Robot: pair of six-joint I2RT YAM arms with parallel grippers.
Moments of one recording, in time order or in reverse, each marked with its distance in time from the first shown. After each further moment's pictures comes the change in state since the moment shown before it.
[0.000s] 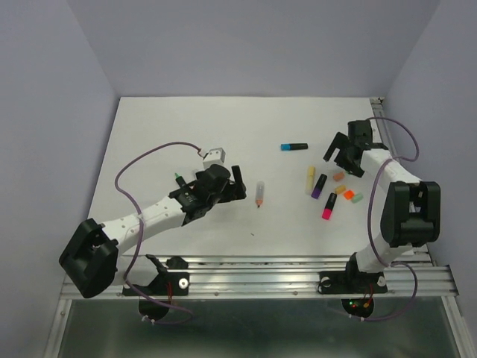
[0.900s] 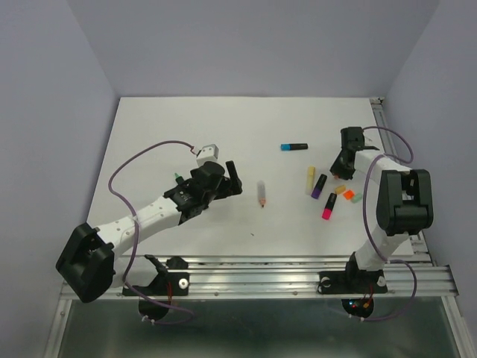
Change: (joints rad) left arm 0.043 -0.034 0.000 0.000 -0.006 -0.012; right arm 0.020 0.048 -0.048 0.031 0.053 0.071
